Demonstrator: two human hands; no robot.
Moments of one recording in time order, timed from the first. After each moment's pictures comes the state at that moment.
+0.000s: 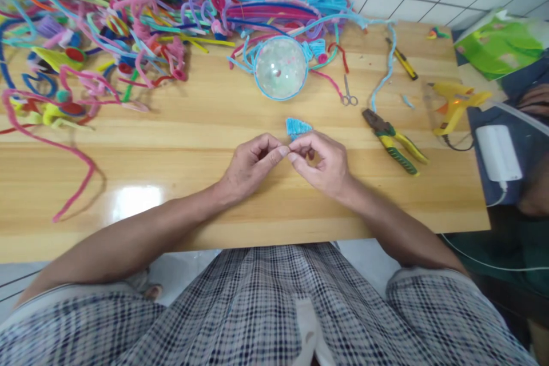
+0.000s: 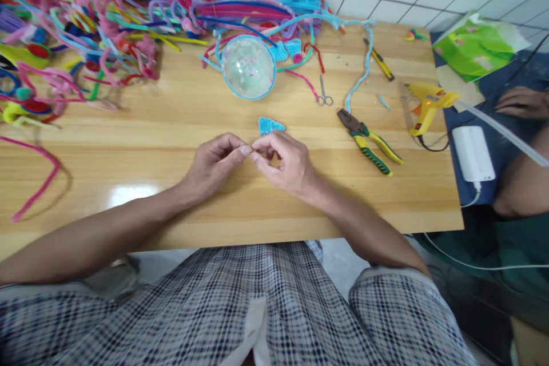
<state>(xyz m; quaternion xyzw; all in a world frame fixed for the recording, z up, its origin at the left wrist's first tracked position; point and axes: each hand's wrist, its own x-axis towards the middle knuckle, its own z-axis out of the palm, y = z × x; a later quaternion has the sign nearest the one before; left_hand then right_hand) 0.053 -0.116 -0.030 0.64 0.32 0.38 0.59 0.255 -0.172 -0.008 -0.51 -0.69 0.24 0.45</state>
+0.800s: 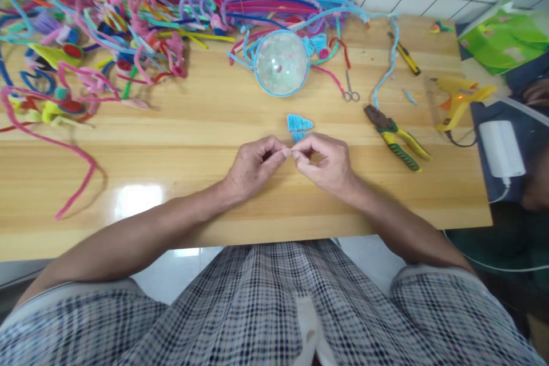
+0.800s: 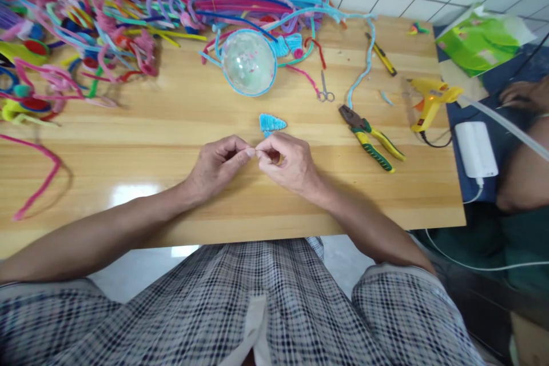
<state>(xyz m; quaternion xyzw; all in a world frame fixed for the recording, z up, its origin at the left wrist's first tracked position) 0.050 -0.121 -0.032 0.71 0.31 0.36 0.52 0.255 -0.172 -0.014 -0.50 -0.72 0.18 0.45</state>
